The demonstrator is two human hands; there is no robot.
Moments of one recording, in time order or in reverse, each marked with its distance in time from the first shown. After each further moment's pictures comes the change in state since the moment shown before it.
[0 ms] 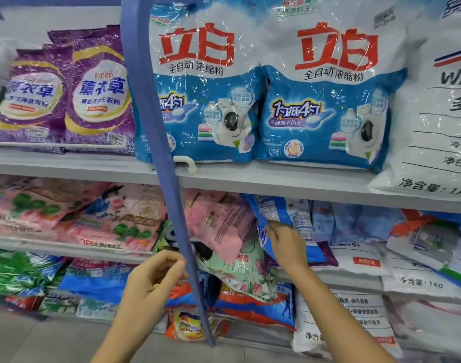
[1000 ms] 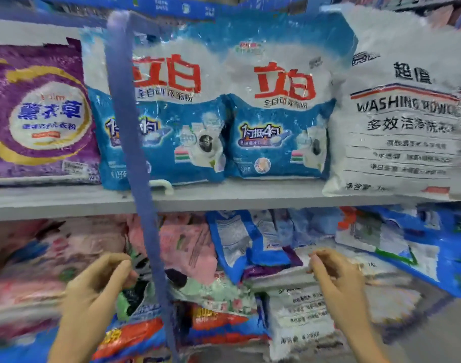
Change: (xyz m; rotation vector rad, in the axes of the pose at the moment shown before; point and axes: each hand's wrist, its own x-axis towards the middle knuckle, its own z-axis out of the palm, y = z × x) left_hand 0.061 -0.034 -0.050 -0.082 0.064 0.197; right_hand -0.114 -0.019 -0.109 0.308 0.401 0.151
